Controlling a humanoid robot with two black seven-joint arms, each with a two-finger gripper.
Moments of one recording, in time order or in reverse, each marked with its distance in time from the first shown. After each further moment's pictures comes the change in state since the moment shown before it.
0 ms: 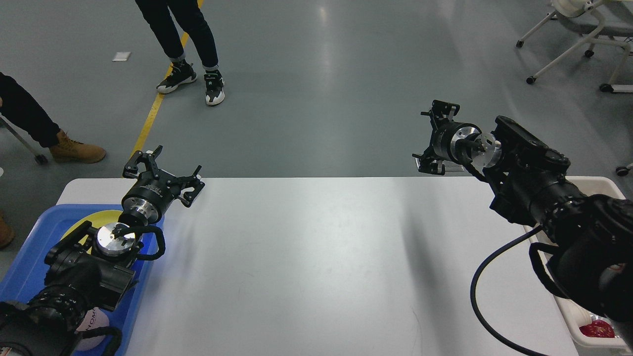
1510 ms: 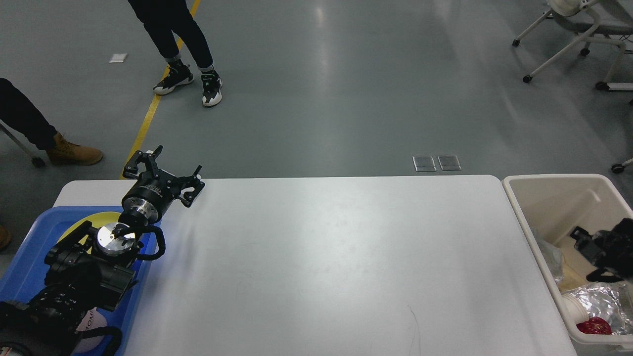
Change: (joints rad) left arm 0.000 0.000 0.000 0.000 0.000 0.000 0.000; right arm -0.222 -0.366 -1.236 0.058 -0.079 -0.061 -0.011
